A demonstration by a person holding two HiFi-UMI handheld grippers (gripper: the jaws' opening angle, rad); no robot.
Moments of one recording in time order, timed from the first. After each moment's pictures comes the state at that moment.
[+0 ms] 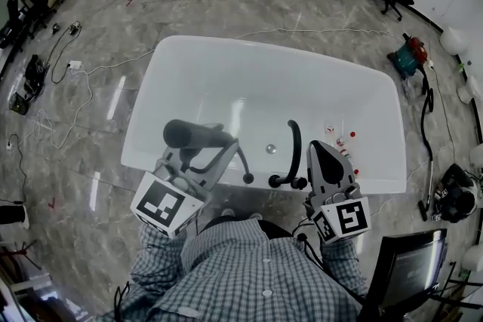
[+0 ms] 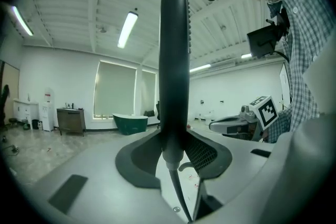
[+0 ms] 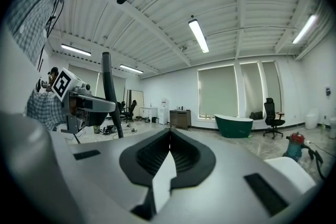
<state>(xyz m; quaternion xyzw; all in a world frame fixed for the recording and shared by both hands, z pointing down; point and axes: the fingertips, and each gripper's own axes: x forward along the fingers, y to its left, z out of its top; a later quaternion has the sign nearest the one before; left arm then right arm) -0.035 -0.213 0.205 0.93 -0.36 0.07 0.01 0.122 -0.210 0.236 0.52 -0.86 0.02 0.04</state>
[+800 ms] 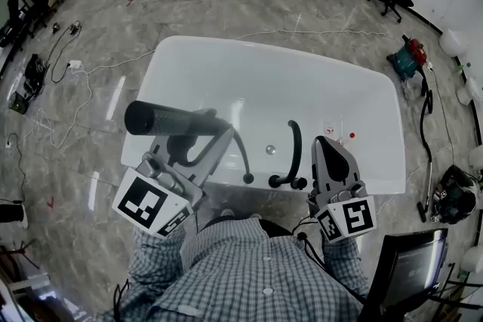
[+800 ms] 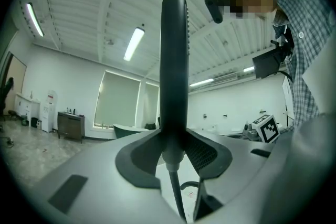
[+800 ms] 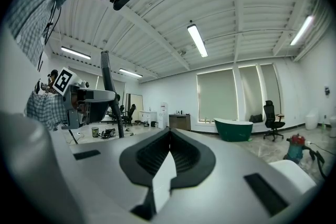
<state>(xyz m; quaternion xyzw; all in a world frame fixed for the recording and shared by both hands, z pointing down) -0.048 -0.212 0.155 0.93 -0.38 -0.02 0.00 0.126 -0.208 0.218 0.52 -0.86 0.01 0.01</state>
